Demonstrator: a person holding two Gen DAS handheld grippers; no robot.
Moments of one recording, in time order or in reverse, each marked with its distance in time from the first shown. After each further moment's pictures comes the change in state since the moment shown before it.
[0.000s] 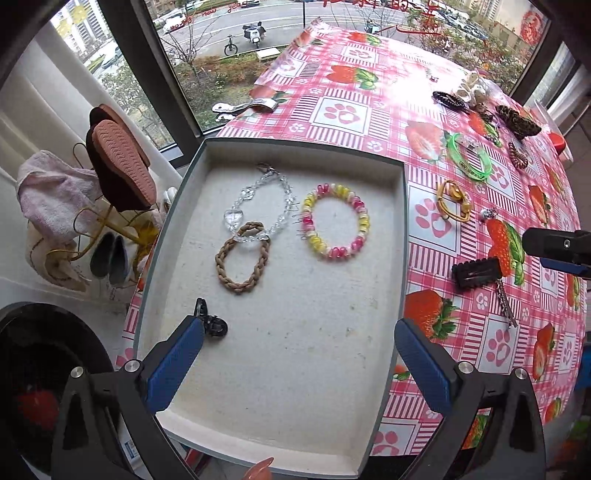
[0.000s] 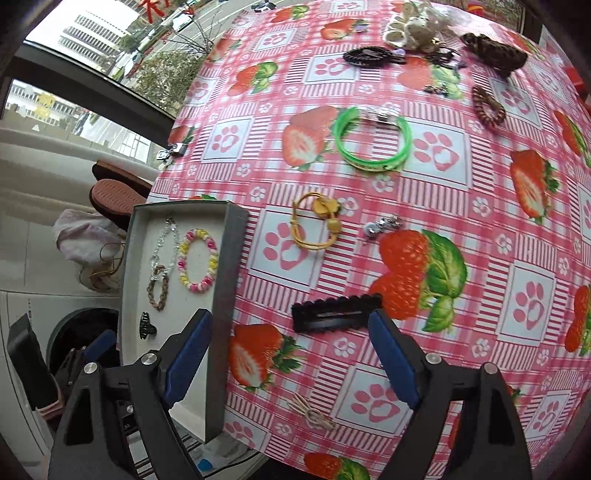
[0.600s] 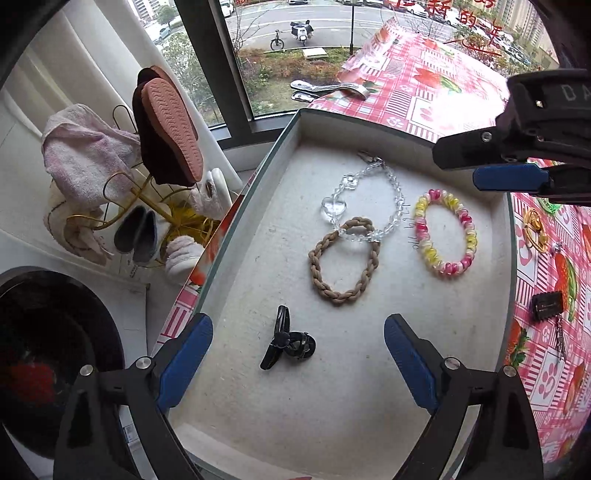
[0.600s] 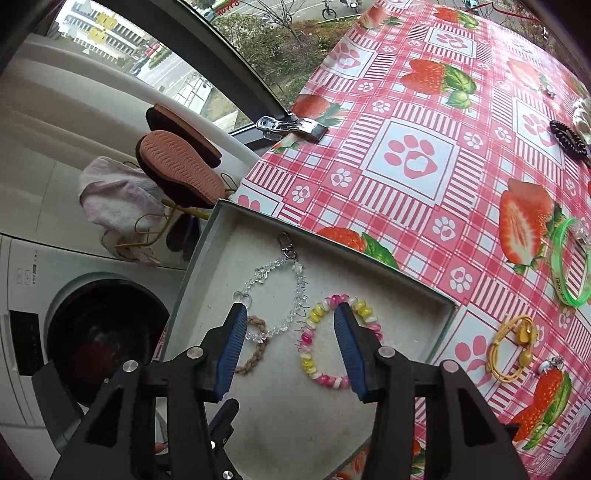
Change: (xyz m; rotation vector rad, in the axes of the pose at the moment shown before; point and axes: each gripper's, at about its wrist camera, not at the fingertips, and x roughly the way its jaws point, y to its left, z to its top) left arm 0.038 0.067 -0.004 -0.157 -0.004 0.089; right arm 0.089 0.152 0.055 -0.288 0.064 0.117
